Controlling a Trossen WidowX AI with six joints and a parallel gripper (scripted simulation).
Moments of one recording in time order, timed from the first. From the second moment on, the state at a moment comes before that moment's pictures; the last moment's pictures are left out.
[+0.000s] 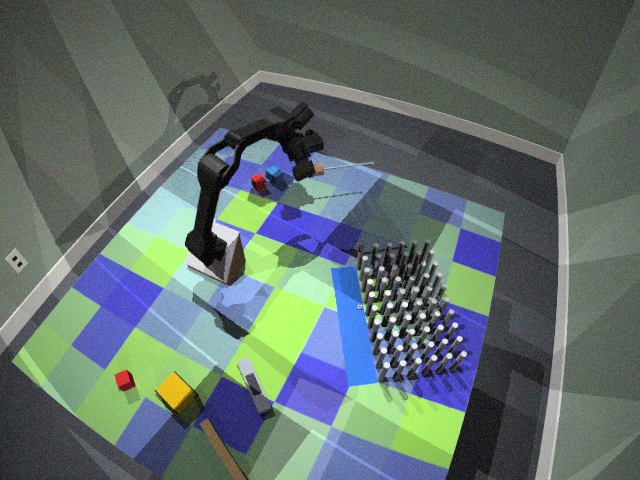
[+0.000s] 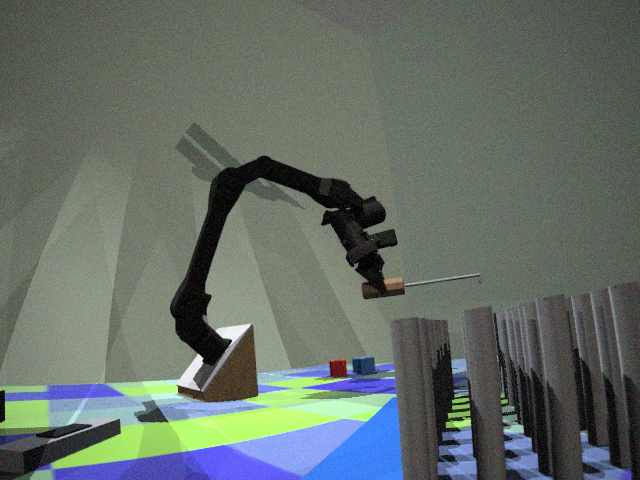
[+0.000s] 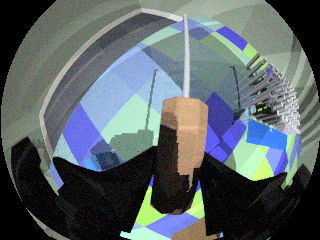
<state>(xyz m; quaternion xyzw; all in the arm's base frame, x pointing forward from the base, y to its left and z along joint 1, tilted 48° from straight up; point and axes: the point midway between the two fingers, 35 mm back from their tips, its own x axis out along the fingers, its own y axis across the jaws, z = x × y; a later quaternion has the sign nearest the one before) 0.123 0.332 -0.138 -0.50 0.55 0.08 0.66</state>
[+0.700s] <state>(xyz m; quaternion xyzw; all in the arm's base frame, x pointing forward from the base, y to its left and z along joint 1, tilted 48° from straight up) 0.108 0.329 -0.169 -0.50 0.55 0.07 0.67</state>
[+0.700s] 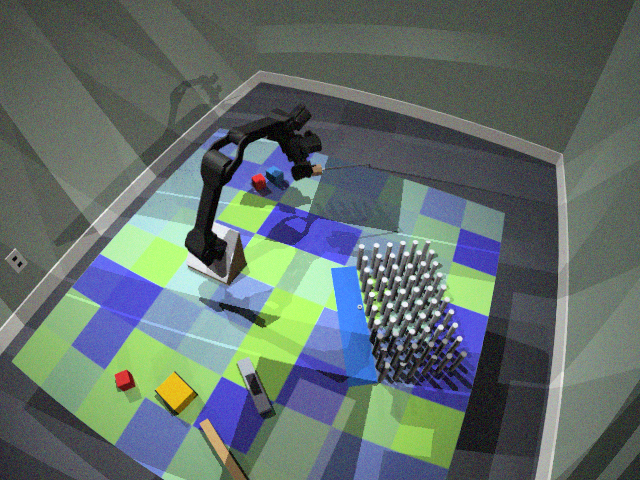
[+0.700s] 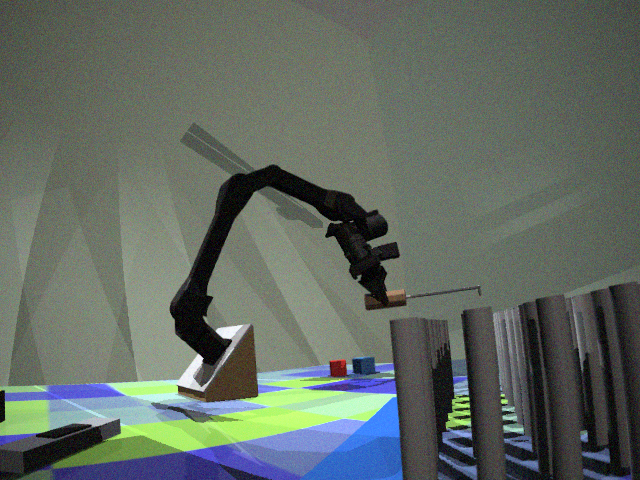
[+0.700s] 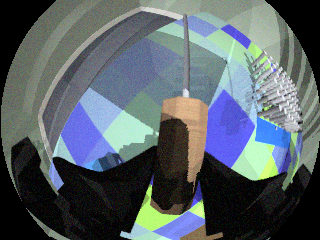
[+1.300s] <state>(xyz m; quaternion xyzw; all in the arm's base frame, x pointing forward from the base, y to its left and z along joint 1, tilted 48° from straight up) 0.110 0.318 -0.185 -0.49 0.55 0.07 0.67</state>
